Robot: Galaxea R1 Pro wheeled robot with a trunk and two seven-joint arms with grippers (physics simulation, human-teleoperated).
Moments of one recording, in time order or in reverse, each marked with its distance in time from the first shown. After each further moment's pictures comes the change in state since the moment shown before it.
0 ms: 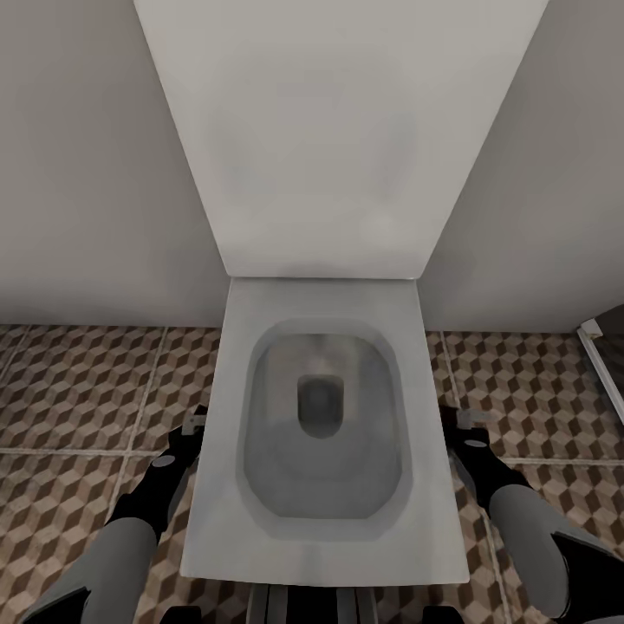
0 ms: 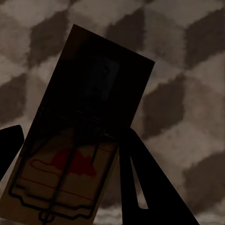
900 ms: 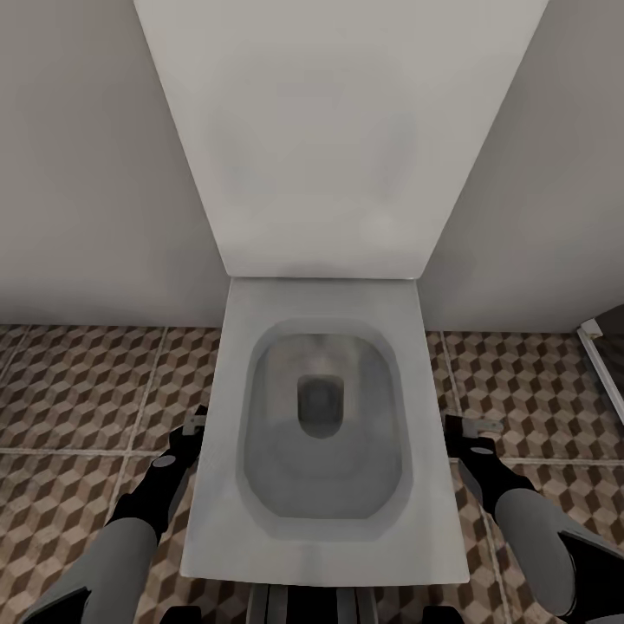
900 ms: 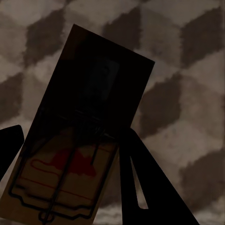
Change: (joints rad) left arm 0.000 -0.001 -0.003 0.002 0.000 0.000 -0.003; right arm 0.000 -0.022 -0.032 0.054 0.002 -0.007 0.000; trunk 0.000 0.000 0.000
